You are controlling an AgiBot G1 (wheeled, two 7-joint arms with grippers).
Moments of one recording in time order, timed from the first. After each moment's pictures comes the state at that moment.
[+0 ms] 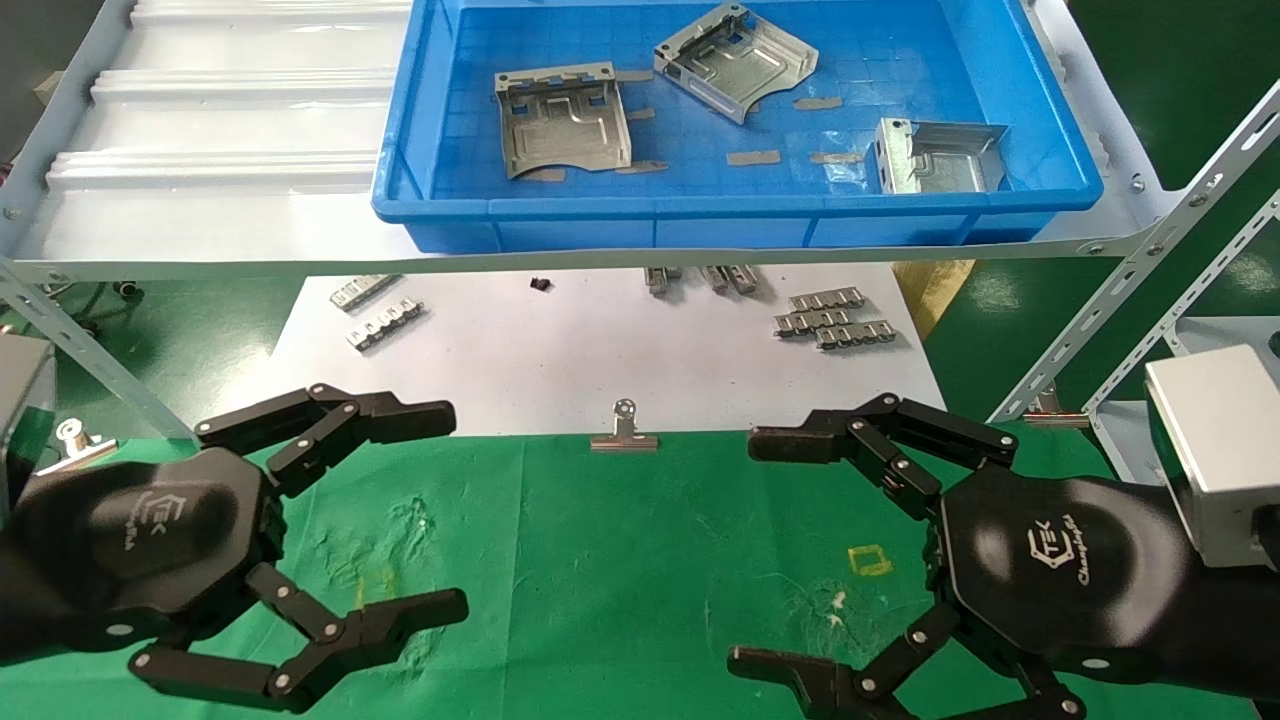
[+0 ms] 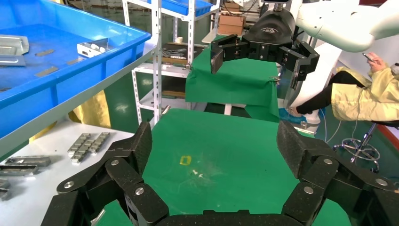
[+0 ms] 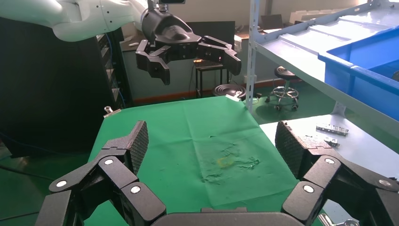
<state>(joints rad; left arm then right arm) -1.06 0.55 0.38 -1.20 0.62 1.40 -0.11 1.08 -0.61 -0.28 1.28 -0.73 -1.50 0.19</state>
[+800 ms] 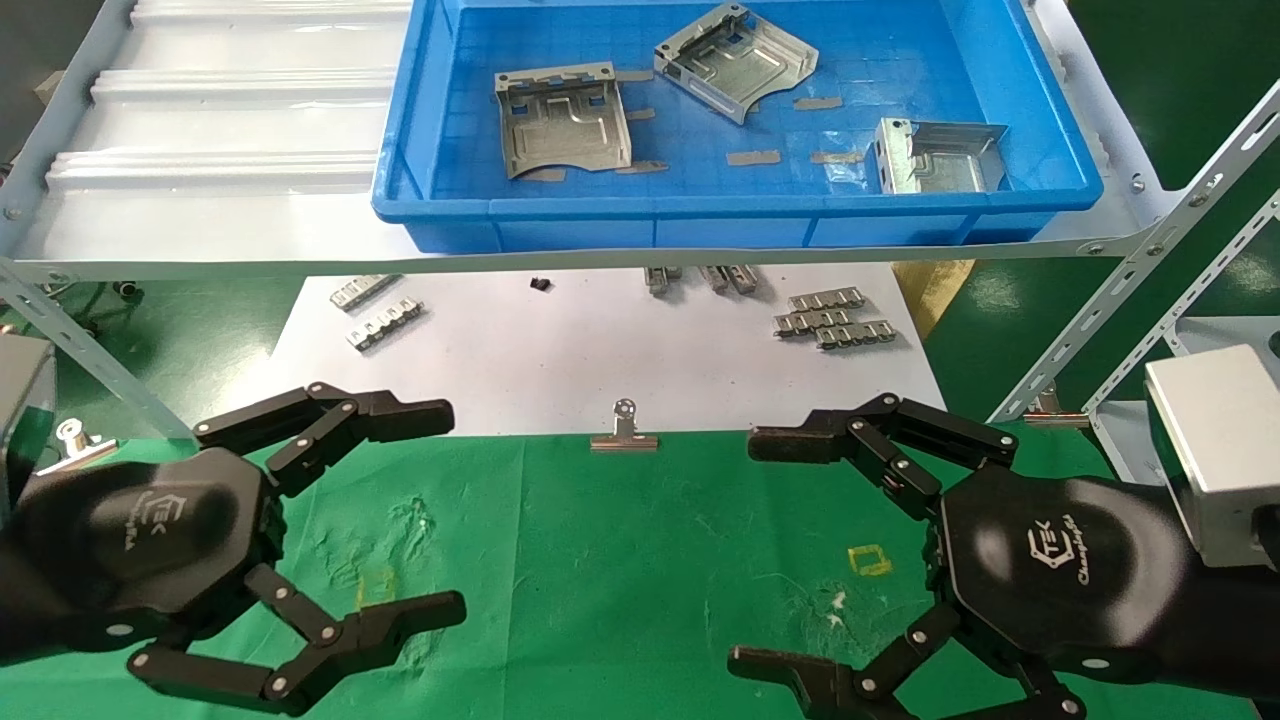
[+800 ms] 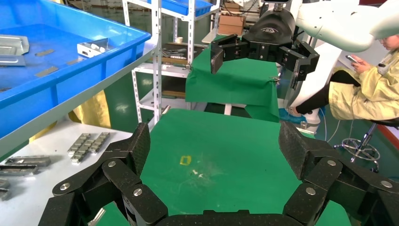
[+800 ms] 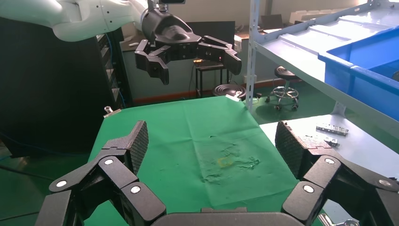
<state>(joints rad) -1.06 0.55 0.38 -1.20 0.62 1.40 -0.11 1.08 -0.61 -0.28 1.28 -0.73 -1.50 0.19</state>
